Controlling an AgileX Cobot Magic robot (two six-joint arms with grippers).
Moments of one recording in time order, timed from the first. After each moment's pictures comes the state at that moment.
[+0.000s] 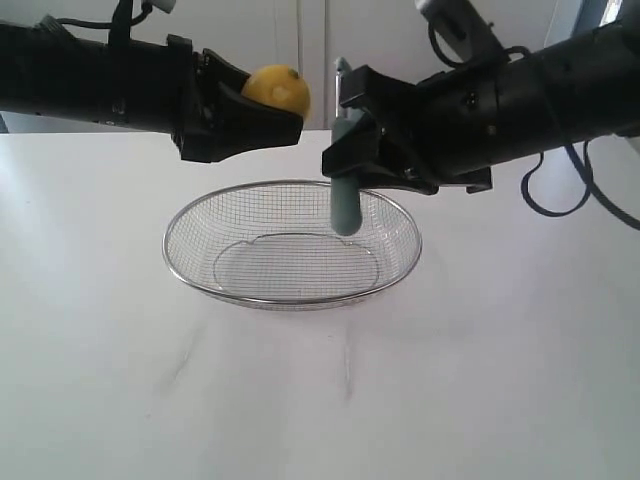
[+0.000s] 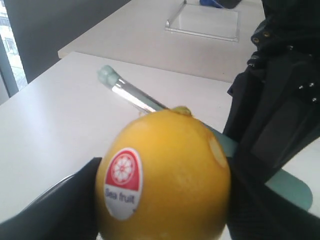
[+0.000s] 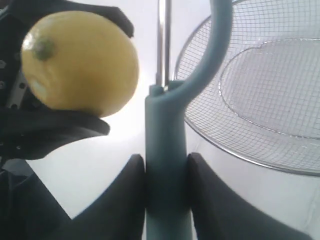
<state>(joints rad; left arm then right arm) -0.31 1.65 -1.23 -1.48 1.00 1.78 0.34 1.46 -1.08 1.05 0.75 -0.47</state>
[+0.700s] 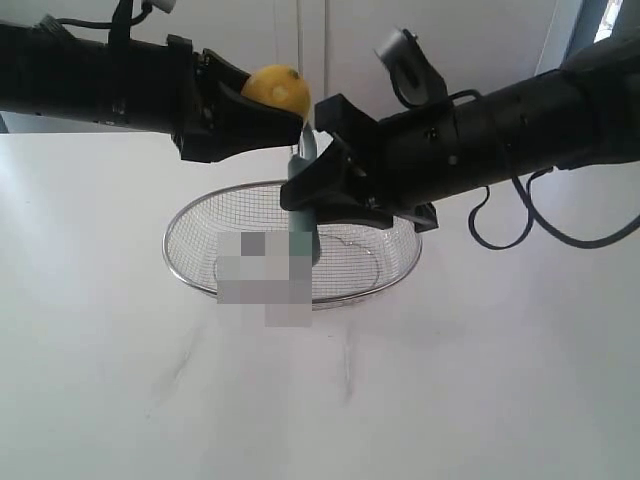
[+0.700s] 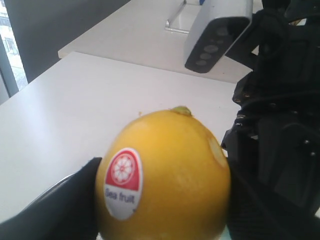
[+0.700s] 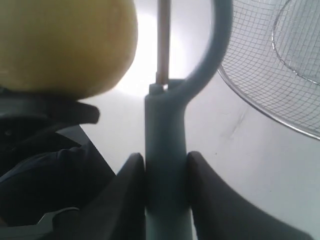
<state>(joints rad) -0.31 1.65 -1.23 -1.48 1.00 1.78 0.34 1.60 -1.08 1.27 0.93 -0.62</state>
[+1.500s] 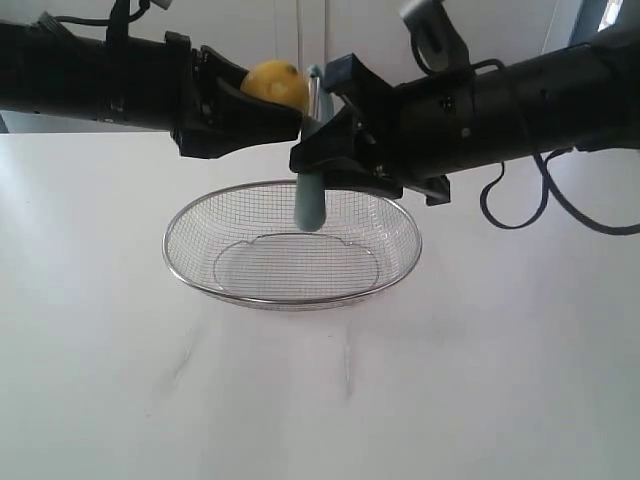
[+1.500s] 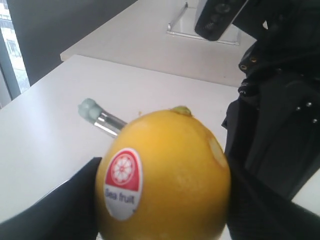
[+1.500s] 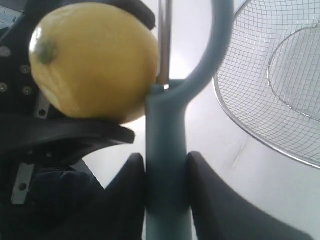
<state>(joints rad) -0.31 1.65 -1.23 -1.49 1.00 1.78 0.34 1.53 -1.08 1.29 0.84 -0.60</state>
